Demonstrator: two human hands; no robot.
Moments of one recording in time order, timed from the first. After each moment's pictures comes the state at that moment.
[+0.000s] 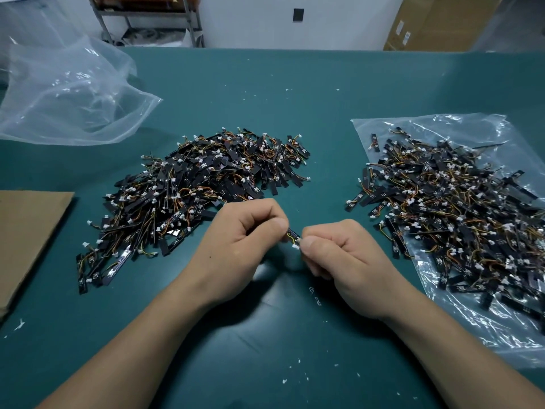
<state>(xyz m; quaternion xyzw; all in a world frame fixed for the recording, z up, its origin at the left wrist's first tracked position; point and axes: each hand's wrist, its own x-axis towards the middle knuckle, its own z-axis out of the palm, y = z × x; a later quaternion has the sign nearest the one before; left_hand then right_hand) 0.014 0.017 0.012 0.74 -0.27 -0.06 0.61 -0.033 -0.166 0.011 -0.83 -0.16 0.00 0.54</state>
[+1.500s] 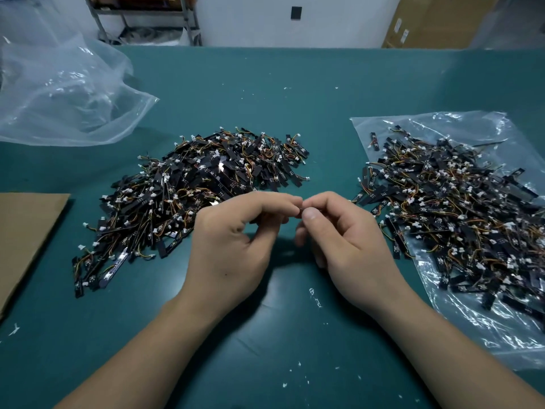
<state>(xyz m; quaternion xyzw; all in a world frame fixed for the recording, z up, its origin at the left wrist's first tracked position) 0.009 0.010 0.003 0.77 -0.27 0.19 0.55 -0.028 -0.160 0.005 -0.79 -0.04 -0.08 0.61</state>
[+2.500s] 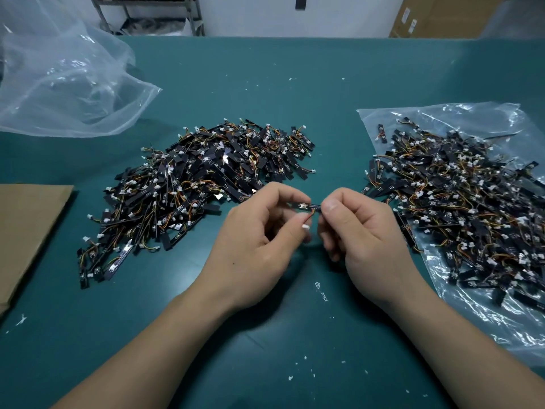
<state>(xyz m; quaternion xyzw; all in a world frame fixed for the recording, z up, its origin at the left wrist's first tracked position) 0.000 0.004 0.007 0.75 -0.22 -0.05 0.63 -0.030 -0.164 0.006 -0.78 -0.02 -0.09 0.62</state>
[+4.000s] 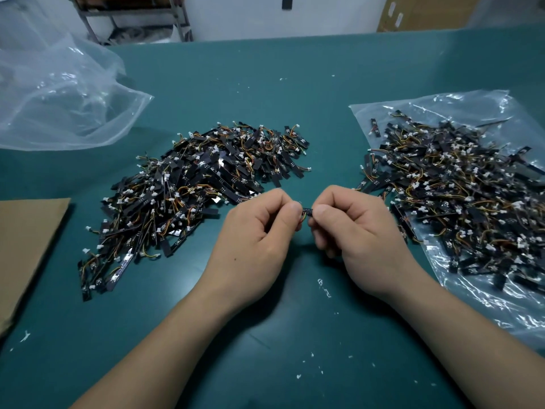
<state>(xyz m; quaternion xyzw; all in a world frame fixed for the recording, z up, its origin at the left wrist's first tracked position) 0.005 0.003 0.009 0.79 -0.22 -0.01 0.57 -0.029 -0.160 0.010 -0.78 -0.02 -0.06 0.63</state>
